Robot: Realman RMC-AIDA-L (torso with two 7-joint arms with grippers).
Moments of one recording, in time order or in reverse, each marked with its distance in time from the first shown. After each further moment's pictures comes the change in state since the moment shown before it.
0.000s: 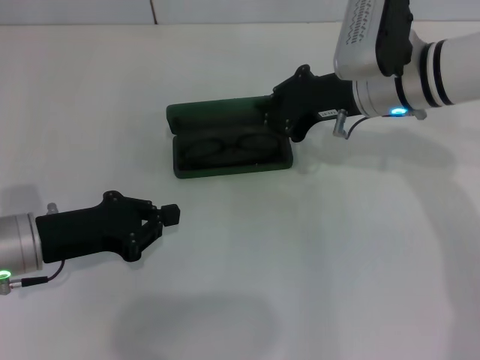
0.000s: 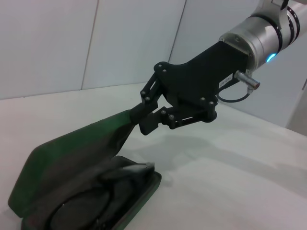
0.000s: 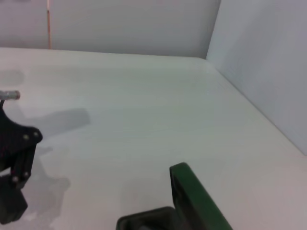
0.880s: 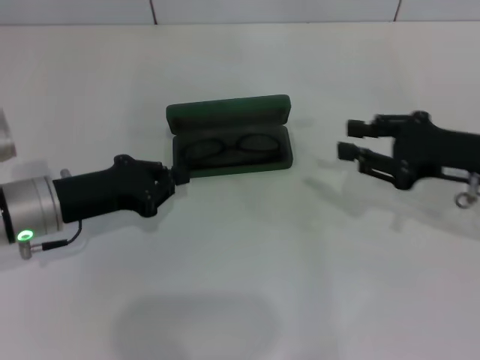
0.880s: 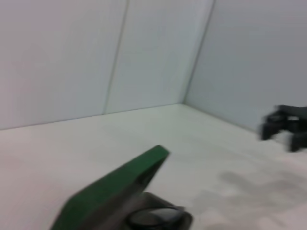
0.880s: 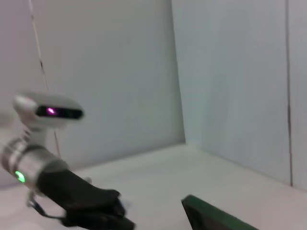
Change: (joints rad) left arm -0.071 -0.026 -0.049 -0.001 -0.022 -0.081 -0.061; right arm -0.421 -0.011 0.416 -0.015 0.184 -0.518 -0.258
